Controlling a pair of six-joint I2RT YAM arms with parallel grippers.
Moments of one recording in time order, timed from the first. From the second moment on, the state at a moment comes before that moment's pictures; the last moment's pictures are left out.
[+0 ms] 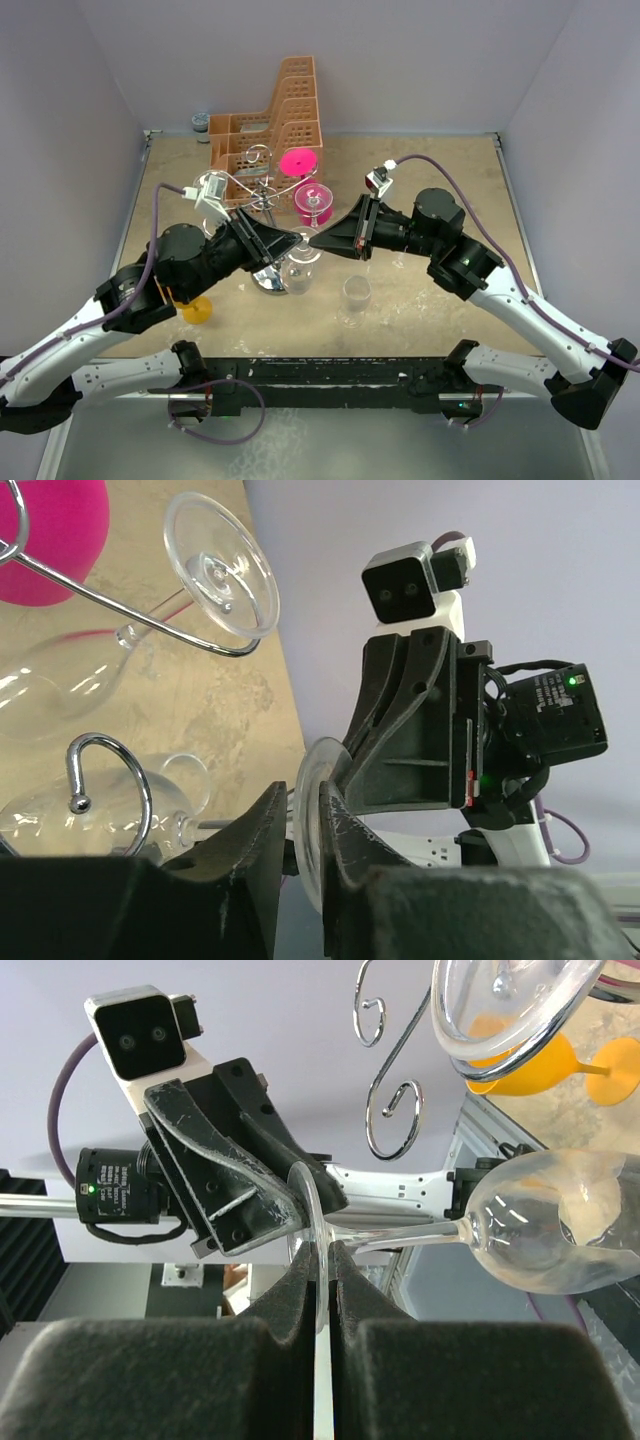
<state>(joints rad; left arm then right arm) -1.03 0.83 1.18 -0.51 -0.27 -1.10 0.79 1.05 1.08 -0.11 -0.49 1.34</state>
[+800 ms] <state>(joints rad) -1.03 0.78 1.14 -0.51 -0.43 -1.26 0.79 0.90 1.06 -0.14 -0.29 1.18</state>
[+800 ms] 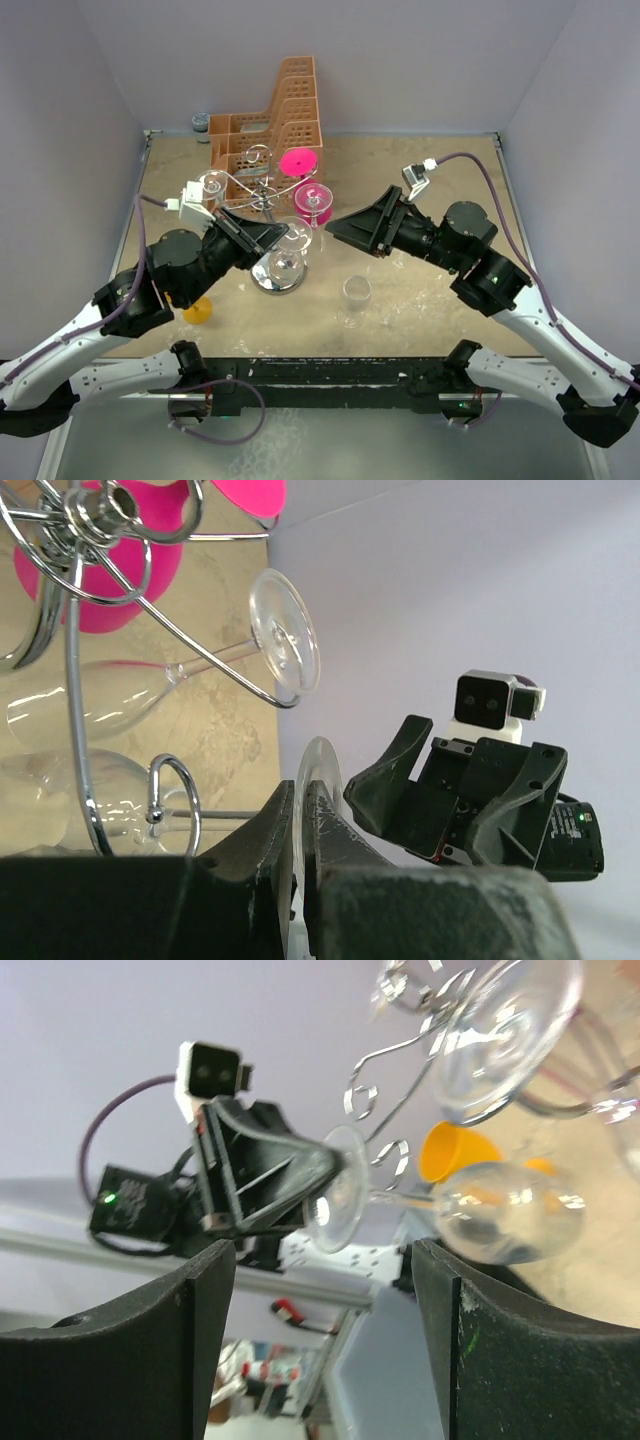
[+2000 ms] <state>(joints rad) -1.03 0.72 1.09 -0.53 -0.76 -1.26 0.79 0.84 0.95 -0.01 -0.20 0.88</state>
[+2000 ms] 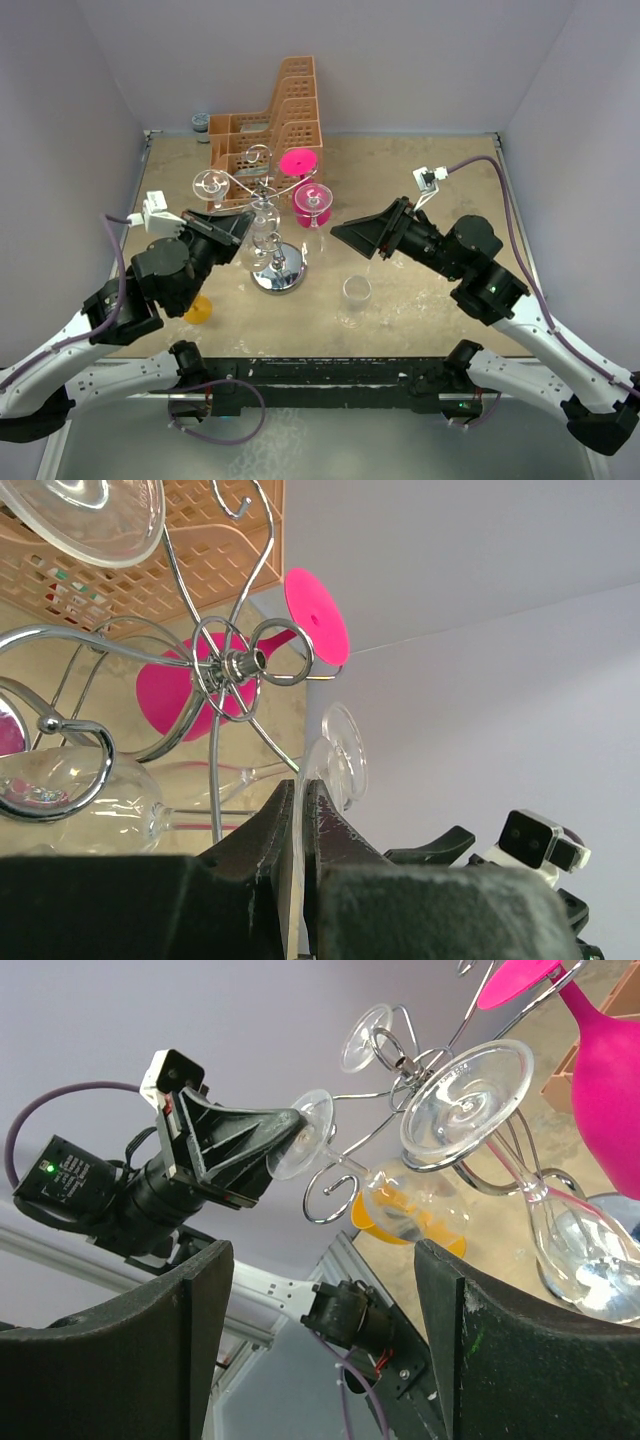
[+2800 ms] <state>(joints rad) -1.03 0.68 1.08 -0.56 -0.56 -1.16 0.79 0.85 0.95 -0.01 -0.19 0.88</state>
